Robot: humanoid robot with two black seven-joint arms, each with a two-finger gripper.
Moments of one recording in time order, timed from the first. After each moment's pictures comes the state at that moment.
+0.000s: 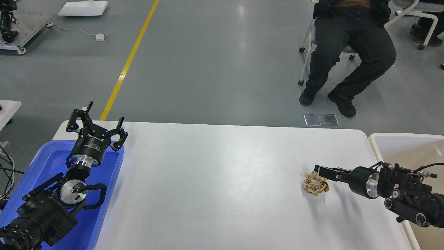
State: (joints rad) left arm -0.58 0.33 -0.76 -0.45 -0.16 -0.64 -0.52; right arm 0.78 -0.55 -0.06 0.73 -1.19 -0.11 0.39
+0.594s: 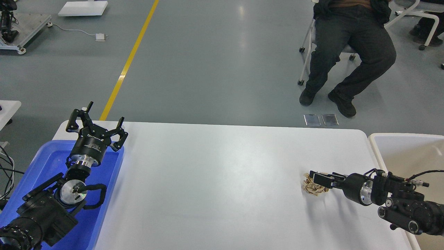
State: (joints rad) left arm -0.58 0.33 -0.76 -0.45 -0.16 -0.64 -0.52; right arm 0.75 -0.50 -0.09 0.73 -1.19 -0.19 0.39
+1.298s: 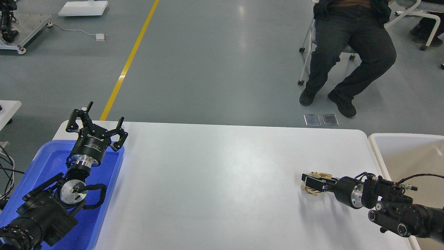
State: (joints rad) left arm -0.58 0.33 -0.76 -0.45 -0.16 -0.64 -0.52; right arm 0.73 -0.44 -0.09 0.68 -1.19 -0.20 0.39
